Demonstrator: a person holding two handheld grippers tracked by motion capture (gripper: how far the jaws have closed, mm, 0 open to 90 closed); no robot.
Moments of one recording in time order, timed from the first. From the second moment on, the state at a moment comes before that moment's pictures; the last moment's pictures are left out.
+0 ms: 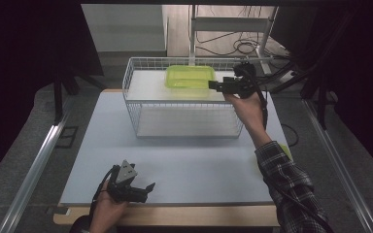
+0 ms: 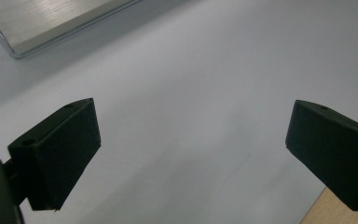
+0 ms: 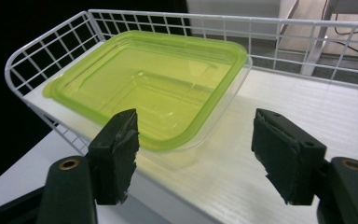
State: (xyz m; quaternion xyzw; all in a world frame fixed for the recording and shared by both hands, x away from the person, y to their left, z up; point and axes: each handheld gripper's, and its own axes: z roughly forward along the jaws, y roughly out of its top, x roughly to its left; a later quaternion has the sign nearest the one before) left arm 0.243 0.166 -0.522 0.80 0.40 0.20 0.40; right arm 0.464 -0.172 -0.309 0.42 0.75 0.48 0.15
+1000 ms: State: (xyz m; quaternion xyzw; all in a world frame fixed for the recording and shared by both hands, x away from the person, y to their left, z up) left arm 0.245 0.164 -0.524 0.80 0.40 0.19 0.40; right arm 0.377 -0.186 -0.340 0.32 0.81 0.47 0.14
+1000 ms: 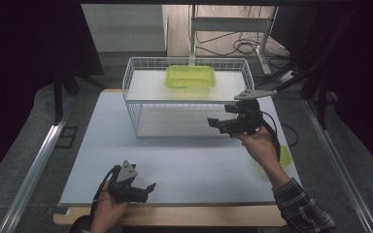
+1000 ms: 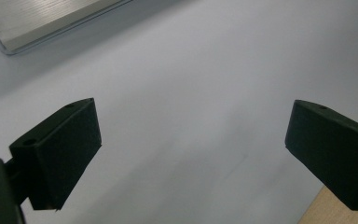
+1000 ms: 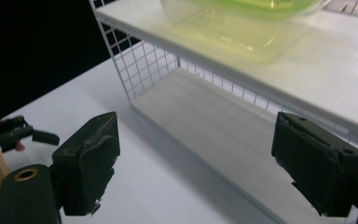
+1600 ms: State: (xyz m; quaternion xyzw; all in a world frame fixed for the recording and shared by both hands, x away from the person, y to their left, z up) left arm 0.246 0.164 -0.524 0.81 0.40 0.17 0.40; right arm 0.348 -0.212 -0.392 0.31 0.82 0.46 0.15
